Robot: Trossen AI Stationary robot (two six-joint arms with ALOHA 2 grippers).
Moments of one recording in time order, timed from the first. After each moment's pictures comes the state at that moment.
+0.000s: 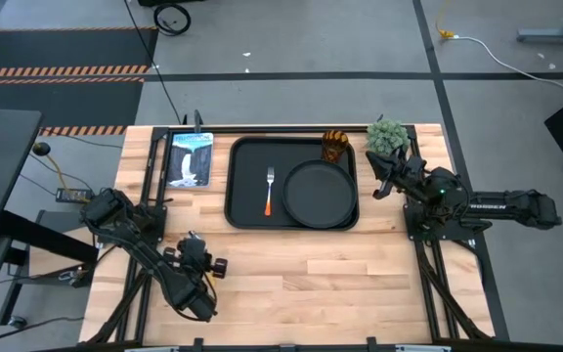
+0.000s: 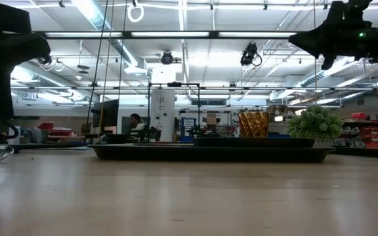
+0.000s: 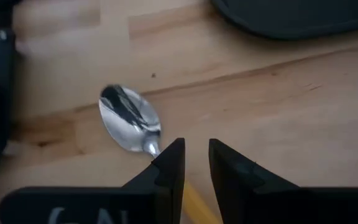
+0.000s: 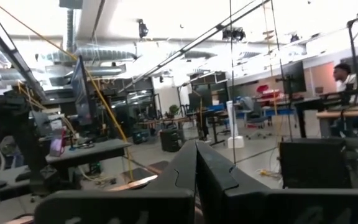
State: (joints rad) left arm -0.81 1.81 1.12 -1.28 -0.52 -2.27; right arm -0.24 0.41 0.03 0.76 0.30 0.03
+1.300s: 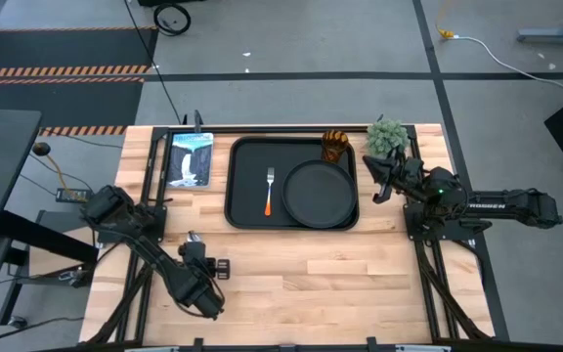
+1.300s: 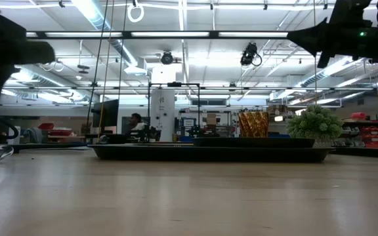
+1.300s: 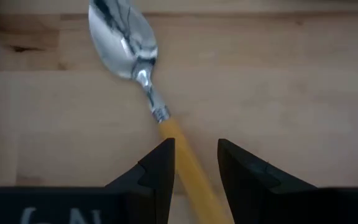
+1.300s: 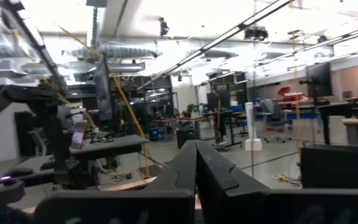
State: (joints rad) left arm -0.76 1.79 1.12 -1.14 -0.34 -2.37; right arm -0.24 0.45 0.03 0.79 0.19 0.02
